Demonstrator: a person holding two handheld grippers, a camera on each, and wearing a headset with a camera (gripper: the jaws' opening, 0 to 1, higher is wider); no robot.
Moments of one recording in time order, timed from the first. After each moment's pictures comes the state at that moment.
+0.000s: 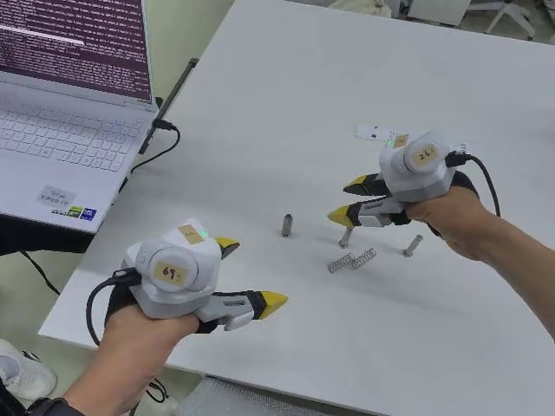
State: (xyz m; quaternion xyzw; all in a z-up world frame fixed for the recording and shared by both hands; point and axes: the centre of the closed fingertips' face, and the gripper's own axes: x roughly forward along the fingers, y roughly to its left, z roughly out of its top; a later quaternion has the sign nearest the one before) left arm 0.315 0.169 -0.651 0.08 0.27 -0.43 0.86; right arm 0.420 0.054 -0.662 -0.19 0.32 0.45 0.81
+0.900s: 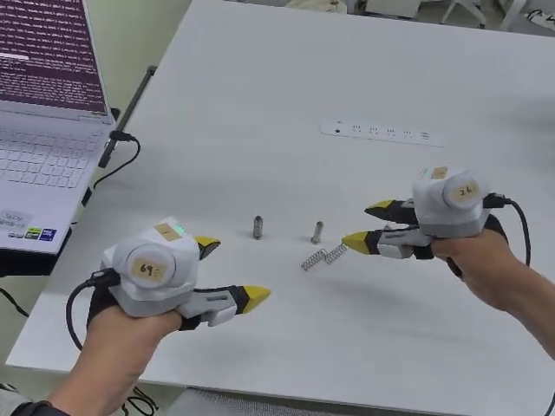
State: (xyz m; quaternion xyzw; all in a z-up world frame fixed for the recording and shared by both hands) left arm 0.327 0.151 -0.653 0.08 0.27 -0.45 0.85; right arm 0.368 -0.016 -0.667 -0.09 0.32 0.37 0.87
